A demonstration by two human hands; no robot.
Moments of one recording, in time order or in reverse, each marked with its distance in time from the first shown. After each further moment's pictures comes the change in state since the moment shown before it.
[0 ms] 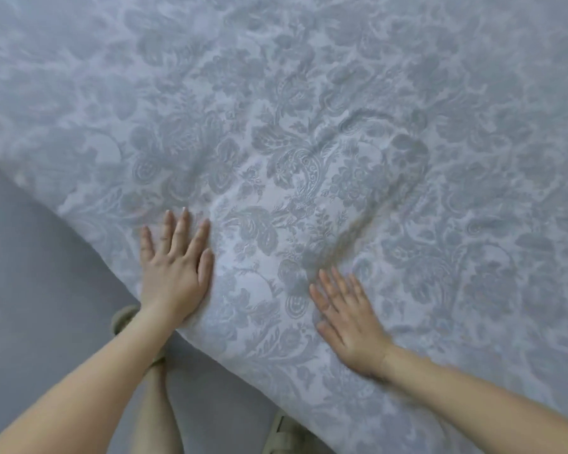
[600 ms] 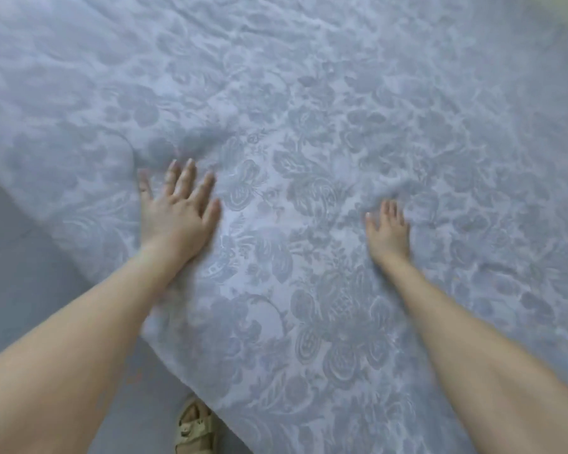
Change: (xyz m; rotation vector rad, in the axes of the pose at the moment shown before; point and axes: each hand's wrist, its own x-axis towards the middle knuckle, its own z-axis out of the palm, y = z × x) left_hand 0.283 -0.246 -0.119 0.049 0.125 -0.059; right_hand 0.436 -0.016 -0.152 0.229 0.354 0.768
